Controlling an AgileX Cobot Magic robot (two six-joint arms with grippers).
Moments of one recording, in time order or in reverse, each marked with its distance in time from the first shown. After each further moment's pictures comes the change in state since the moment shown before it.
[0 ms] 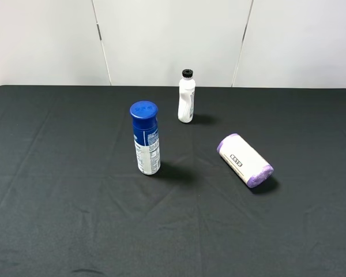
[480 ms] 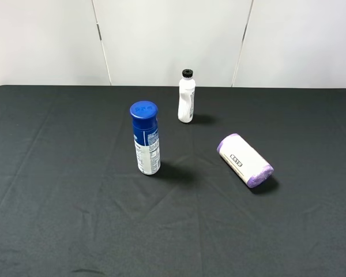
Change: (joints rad) left arm 0.000 0.000 0.000 0.000 0.000 0.000; right arm 0.000 0.429 -0.109 0.020 0.056 -0.042
